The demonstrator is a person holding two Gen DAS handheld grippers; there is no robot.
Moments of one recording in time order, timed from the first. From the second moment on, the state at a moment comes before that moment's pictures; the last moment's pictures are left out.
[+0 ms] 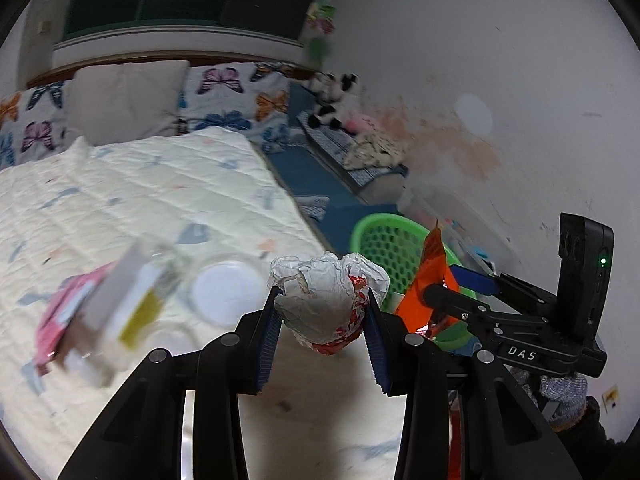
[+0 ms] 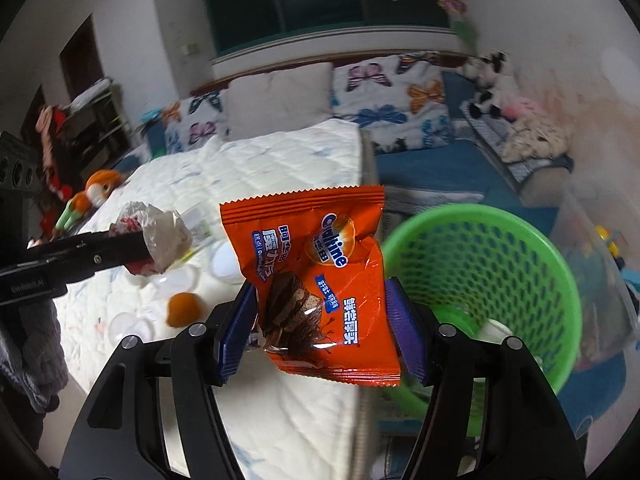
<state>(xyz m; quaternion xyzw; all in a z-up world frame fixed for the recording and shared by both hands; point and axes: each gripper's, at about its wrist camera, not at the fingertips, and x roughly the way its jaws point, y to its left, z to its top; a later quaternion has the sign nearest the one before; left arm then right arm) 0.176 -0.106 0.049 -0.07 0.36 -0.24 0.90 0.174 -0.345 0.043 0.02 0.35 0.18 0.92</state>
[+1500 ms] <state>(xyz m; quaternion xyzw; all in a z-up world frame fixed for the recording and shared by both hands) 0.239 -0.273 0.002 0.00 0.42 -0.30 0.86 0.172 -0.476 0.013 0.12 0.36 0.06 0.92</state>
